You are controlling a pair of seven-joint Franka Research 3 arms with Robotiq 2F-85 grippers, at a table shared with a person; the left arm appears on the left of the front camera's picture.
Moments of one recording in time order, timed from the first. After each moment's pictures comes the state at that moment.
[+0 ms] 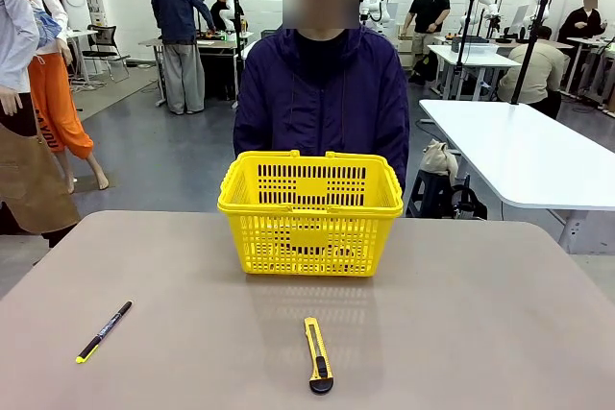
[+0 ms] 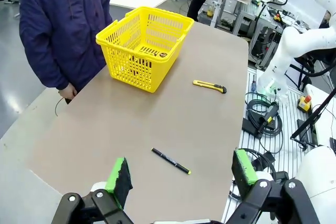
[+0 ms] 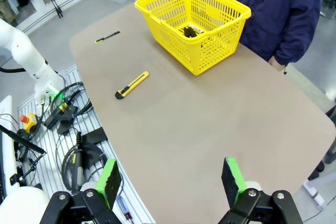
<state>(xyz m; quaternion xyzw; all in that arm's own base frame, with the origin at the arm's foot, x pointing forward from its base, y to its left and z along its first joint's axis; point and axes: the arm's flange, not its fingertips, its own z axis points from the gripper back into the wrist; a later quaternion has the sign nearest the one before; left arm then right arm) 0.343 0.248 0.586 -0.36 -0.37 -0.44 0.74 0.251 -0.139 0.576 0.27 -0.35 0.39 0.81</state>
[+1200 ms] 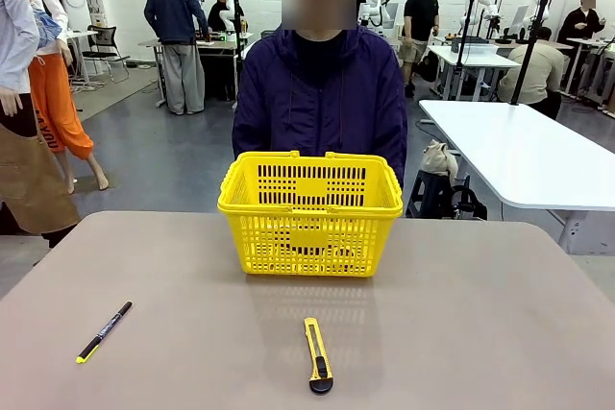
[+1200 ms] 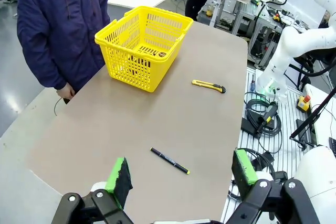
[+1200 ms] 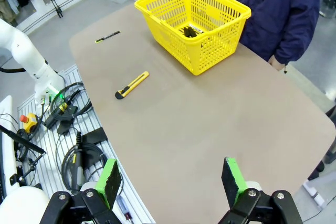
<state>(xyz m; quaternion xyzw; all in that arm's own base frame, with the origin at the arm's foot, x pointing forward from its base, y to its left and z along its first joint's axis) 0.342 0.247 0.586 -0.36 -0.36 -0.44 0.74 0.251 -0.139 0.576 0.27 -0.35 0.39 0.81</state>
